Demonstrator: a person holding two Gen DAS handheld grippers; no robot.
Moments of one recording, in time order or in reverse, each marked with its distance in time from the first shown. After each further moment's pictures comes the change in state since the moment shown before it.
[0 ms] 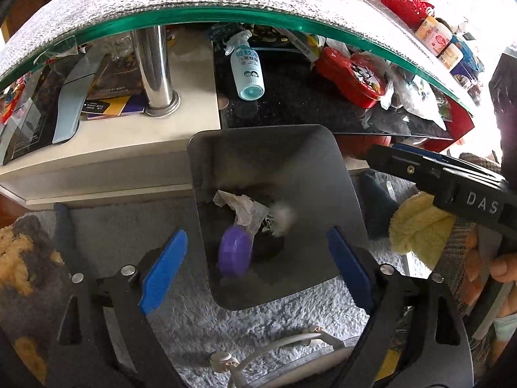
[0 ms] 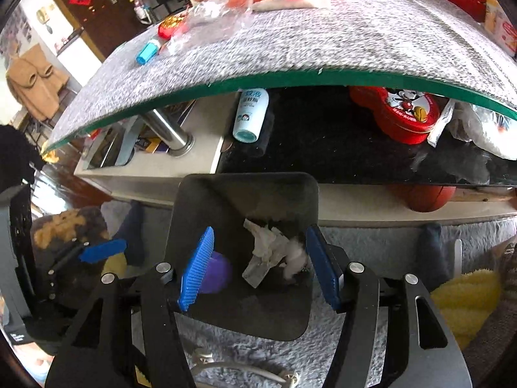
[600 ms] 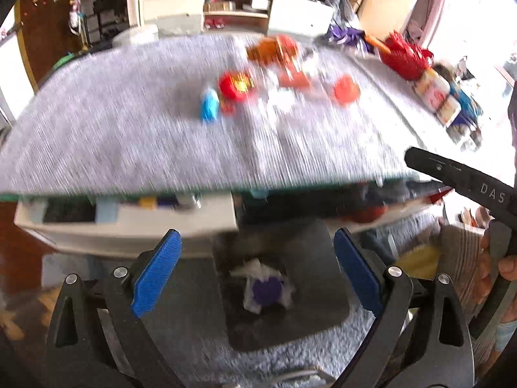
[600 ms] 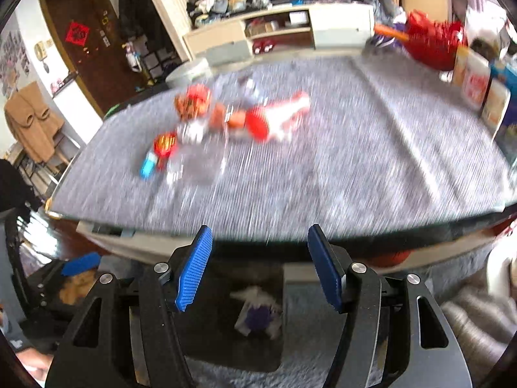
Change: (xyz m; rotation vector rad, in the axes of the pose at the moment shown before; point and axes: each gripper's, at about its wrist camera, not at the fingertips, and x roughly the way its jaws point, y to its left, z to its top) left arm -0.086 -0.013 0.083 -0.001 -0.215 0.099; right arm -0.091 -0.013 0.085 0.026 -0.232 -0.072
